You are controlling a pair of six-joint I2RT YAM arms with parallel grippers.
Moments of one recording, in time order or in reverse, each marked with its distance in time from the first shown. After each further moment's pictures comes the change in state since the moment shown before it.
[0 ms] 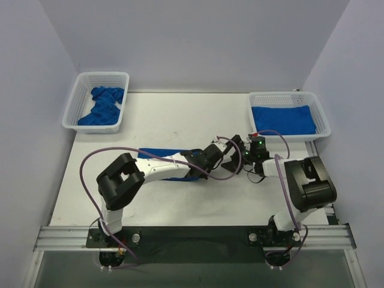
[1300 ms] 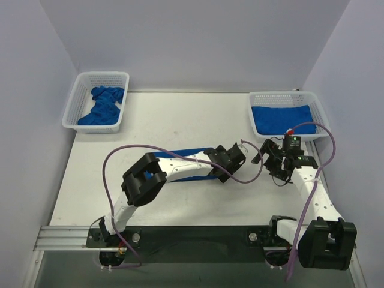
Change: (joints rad) left arm -0.083 0.222 0.366 -0.188 -0.086 0.114; right arm -0.259 -0.508 0.167 -0.930 0.391 -0.541
